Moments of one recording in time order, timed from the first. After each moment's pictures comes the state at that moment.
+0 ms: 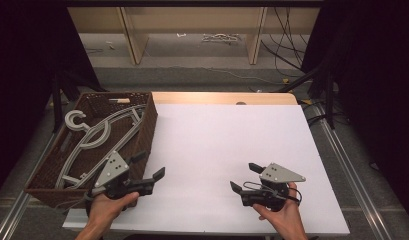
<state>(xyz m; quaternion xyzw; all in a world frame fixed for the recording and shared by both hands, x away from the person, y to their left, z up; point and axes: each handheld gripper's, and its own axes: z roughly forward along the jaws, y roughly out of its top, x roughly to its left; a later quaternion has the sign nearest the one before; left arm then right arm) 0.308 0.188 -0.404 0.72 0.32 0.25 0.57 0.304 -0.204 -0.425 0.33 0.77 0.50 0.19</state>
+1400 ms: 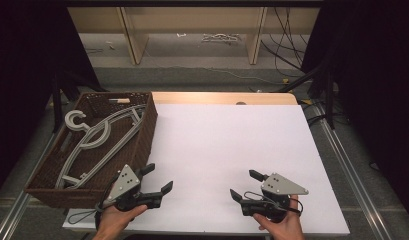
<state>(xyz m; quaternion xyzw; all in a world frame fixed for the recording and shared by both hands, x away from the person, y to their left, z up) 0.295 0.175 -0.438 0.73 0.32 0.23 0.57 0.283 -0.203 -0.432 0.33 0.76 0.52 0.21</state>
